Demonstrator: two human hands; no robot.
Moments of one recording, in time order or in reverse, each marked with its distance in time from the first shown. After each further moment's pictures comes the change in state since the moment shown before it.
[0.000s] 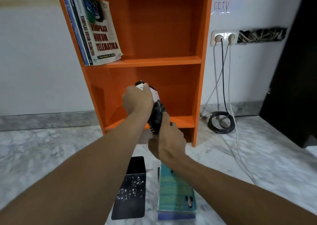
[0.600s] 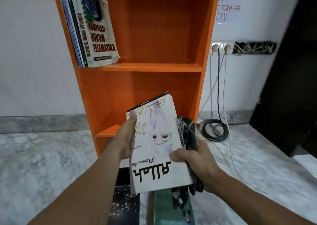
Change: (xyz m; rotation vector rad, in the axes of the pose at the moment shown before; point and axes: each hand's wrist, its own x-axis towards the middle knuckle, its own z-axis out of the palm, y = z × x) left_hand 0.027 -0.109 0.005 -0.585 -0.840 -0.445; right_hand -0.017 0.048 -0.046 0.914 -0.246 0.103
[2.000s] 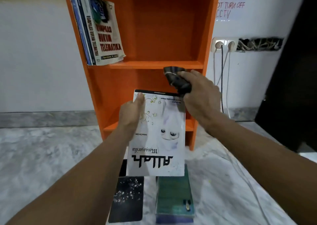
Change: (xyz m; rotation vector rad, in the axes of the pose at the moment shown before) left_hand -0.038 0.034 0.029 0.244 0.347 0.480; right_hand 0.071 -0.087 -0.010 -1.132 0.531 -0.697
